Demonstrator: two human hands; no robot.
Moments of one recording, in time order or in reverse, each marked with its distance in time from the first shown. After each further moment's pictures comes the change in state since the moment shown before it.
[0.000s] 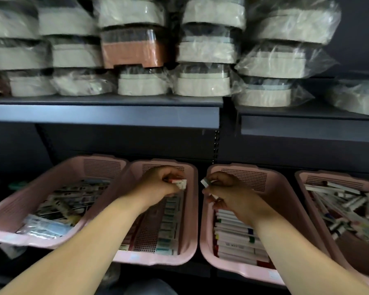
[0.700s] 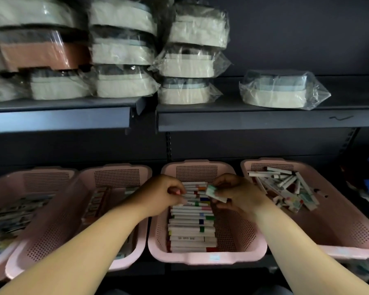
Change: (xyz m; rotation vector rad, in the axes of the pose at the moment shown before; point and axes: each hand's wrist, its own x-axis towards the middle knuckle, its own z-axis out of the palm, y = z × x) left_hand 0.013 0.052 0.107 0.321 -0.279 0.245; right_hand -0.051 0.037 -0.121 0.154 0.190 0.076
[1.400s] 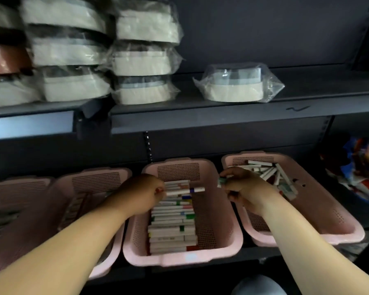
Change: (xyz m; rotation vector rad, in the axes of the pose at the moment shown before) left_hand 0.024 0.015 0.007 0.529 -0.087 -0.016; right_hand -0.012 0.004 -0.073 0.085 0.117 -0.026
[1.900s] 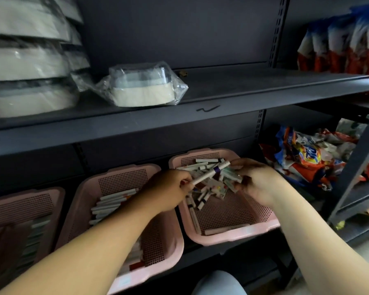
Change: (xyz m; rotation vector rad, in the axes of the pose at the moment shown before) left_hand 0.077 0.187 0.031 -0.261 0.063 0.244; right_hand -0.045 -0.017 -0.144 0.329 0.340 -0.005
